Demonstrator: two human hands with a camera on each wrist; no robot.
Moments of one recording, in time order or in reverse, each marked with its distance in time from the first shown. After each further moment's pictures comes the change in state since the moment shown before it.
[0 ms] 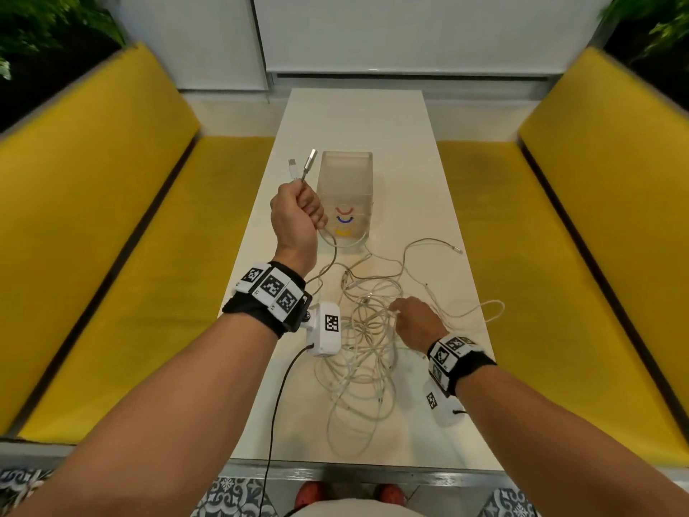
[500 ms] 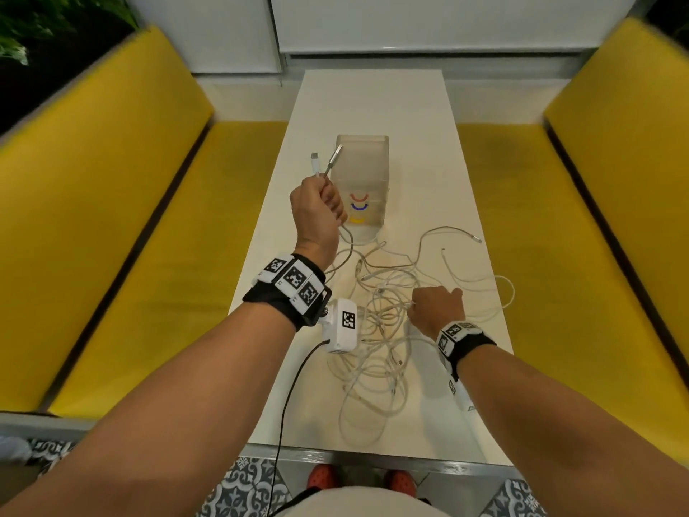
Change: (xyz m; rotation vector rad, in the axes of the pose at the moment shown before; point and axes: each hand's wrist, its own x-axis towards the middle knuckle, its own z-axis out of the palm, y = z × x) left_hand -0.004 -0.012 0.004 0.043 -0.003 0.022; right_hand 0.030 0.015 0.014 -0.555 0.112 0.002
